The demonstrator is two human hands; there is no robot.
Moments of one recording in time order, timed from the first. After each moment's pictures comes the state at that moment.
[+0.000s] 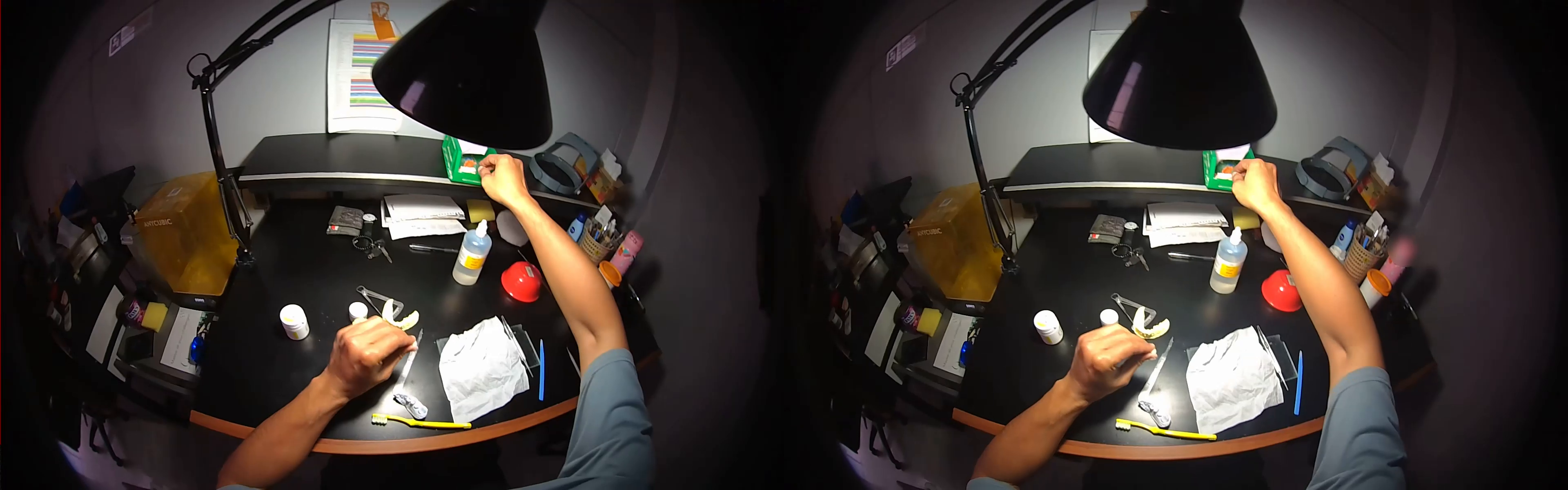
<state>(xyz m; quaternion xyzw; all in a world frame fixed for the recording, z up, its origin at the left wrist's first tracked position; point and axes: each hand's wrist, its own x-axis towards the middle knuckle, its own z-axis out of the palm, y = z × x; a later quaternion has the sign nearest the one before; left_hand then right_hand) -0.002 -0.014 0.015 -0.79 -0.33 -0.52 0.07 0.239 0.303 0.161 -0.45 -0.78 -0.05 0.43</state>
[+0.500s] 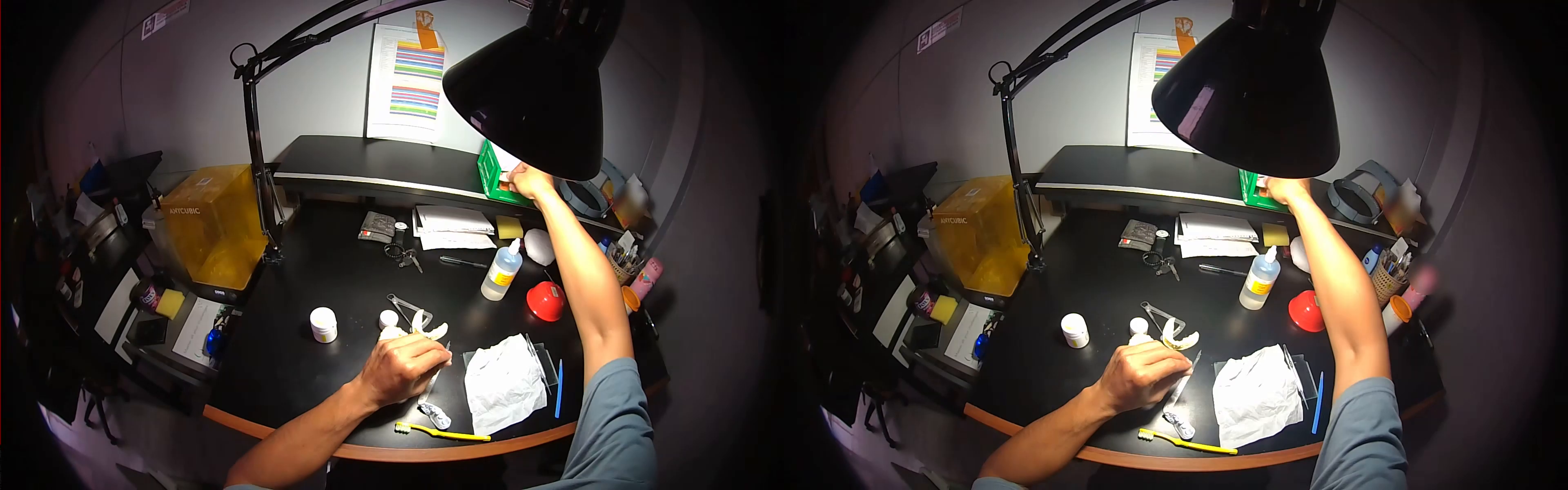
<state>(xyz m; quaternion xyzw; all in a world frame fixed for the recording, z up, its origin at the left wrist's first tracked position) -0.004 -0.017 0.010 -0.81 -0.32 -0.49 0.06 0.212 0.334 0.190 -0.56 -0.73 0.06 0.37</state>
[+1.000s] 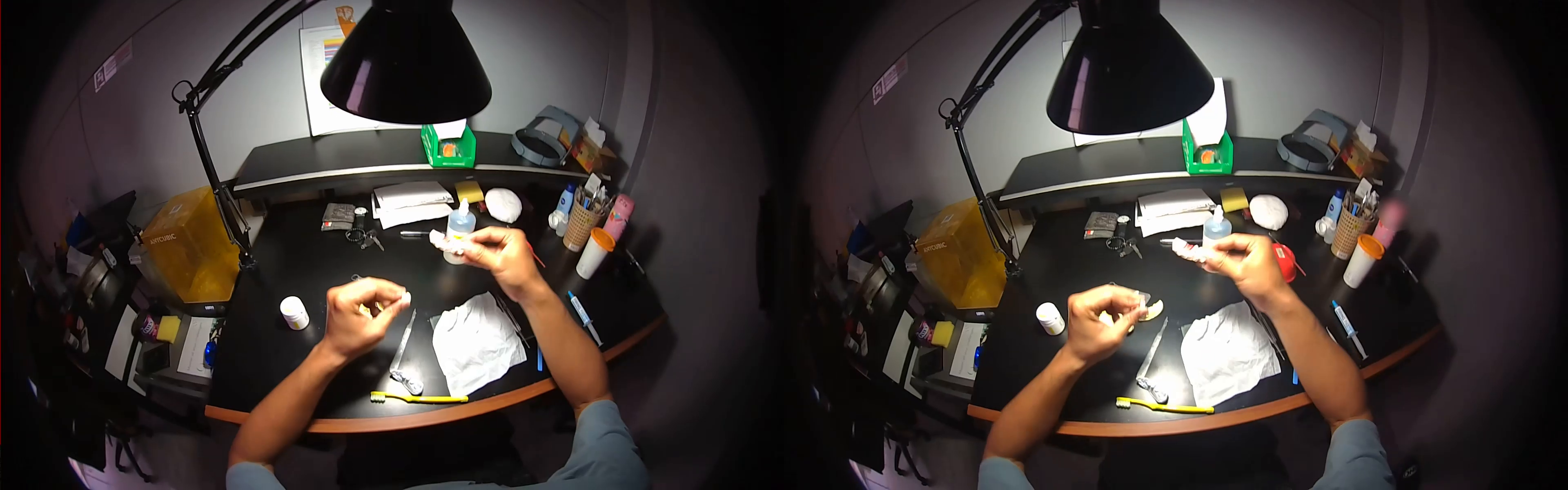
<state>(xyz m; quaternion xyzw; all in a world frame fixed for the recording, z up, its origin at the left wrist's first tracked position) 0.009 -0.007 0.040 -0.71 -0.35 -0.59 -0.14 0.280 0.108 0.069 -0.25 -0.66 0.50 0.50</state>
